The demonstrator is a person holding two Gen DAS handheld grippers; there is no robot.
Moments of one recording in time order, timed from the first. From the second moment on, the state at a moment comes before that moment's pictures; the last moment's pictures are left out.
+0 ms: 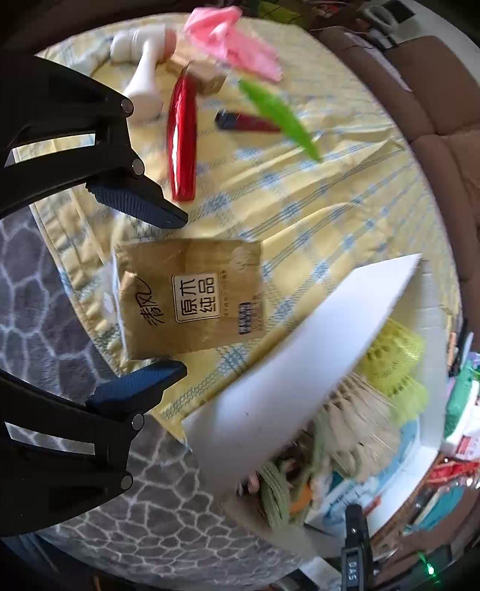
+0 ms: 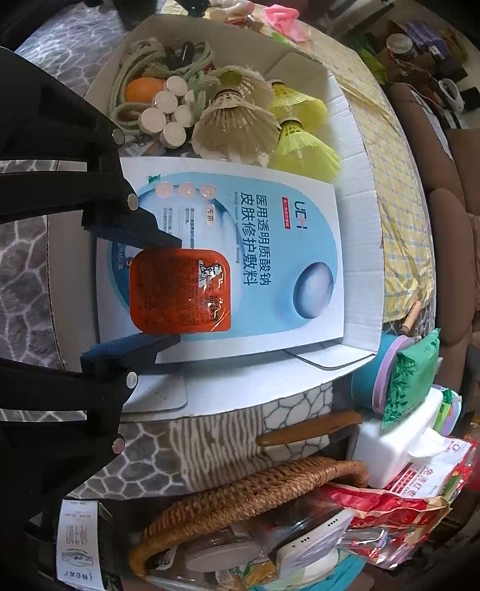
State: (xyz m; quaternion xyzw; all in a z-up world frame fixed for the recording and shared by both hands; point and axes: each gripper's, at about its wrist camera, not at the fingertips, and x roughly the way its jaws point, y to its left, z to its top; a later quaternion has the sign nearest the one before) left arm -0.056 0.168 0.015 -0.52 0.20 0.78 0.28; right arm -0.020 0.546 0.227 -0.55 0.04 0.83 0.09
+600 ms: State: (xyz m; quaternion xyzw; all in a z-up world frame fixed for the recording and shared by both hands) left arm -0.075 0.179 0.142 -0.45 0.10 0.80 0.38; right arm -0.010 0.534 0.307 -0.50 0.04 0.87 0.06
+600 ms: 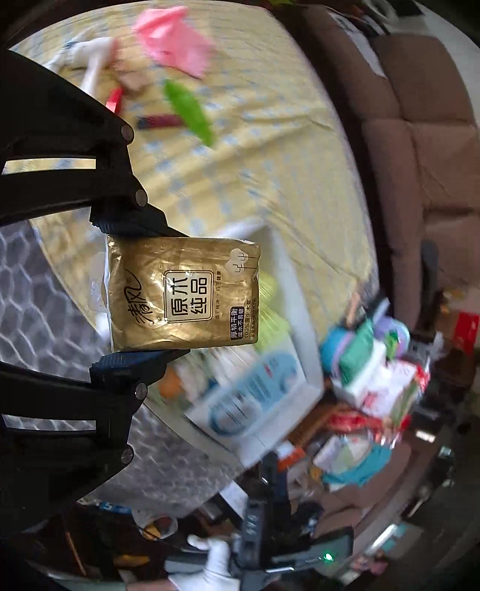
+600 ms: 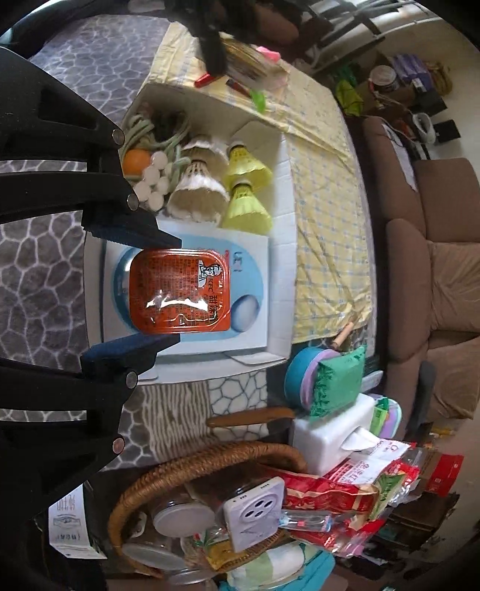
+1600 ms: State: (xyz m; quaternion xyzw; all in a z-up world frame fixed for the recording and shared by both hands) left arm -0.145 0.459 0.057 -0.57 0.05 0.73 0.37; right arm 0.002 0.557 0.239 -0.53 0.06 0.85 0.02
